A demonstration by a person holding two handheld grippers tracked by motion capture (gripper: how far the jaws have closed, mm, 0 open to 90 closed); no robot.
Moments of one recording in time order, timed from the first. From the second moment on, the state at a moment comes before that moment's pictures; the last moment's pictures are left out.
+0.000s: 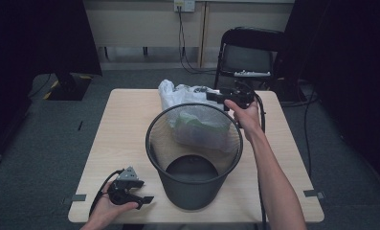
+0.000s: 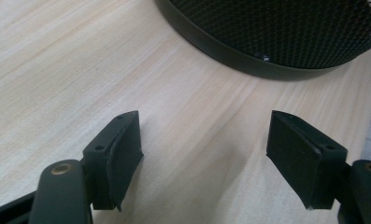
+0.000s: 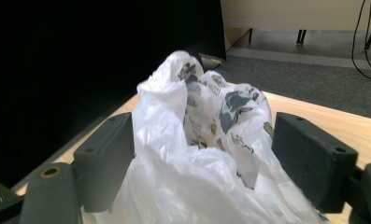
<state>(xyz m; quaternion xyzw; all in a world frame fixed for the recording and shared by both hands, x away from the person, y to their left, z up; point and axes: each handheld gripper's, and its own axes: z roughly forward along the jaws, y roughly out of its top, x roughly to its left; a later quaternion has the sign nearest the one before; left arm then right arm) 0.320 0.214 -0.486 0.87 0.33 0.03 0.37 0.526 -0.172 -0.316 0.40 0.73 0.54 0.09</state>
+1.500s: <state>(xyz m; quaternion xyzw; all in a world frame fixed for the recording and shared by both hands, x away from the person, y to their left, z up) 0.322 0.218 -0.489 0.86 0.35 0.07 0.36 0.413 -0.248 -0.373 0.41 0.74 0.51 0.13</state>
